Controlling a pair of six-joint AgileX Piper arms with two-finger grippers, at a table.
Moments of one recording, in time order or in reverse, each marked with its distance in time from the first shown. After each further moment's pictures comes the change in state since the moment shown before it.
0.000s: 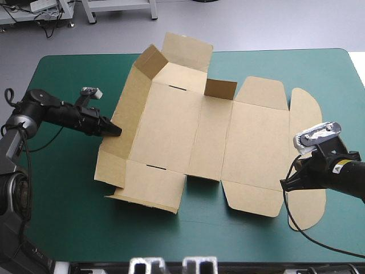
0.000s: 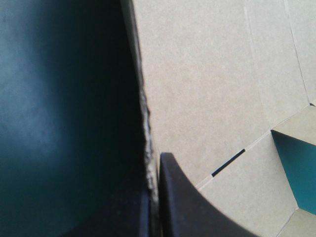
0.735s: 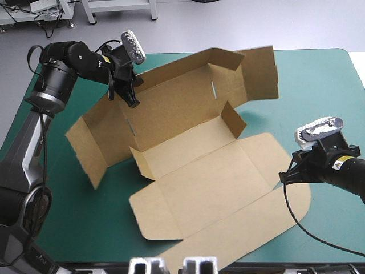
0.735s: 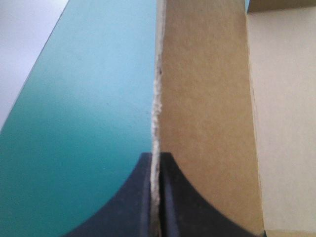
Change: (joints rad) left arm -0.415 -0.007 -0.563 0.499 -0.067 0.043; right arm 0.000 0.000 0.000 0.016 -0.086 0.000
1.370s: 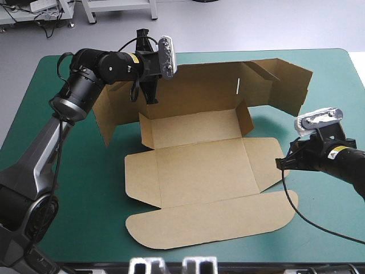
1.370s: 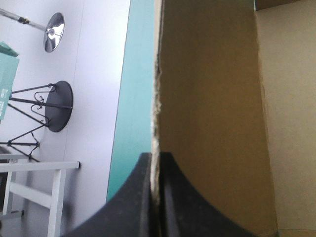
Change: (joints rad) left arm -0.167 0.000 0.024 0.049 -0.272 0.343; right arm 0.000 0.062 0.001 0.003 -0.102 0.063
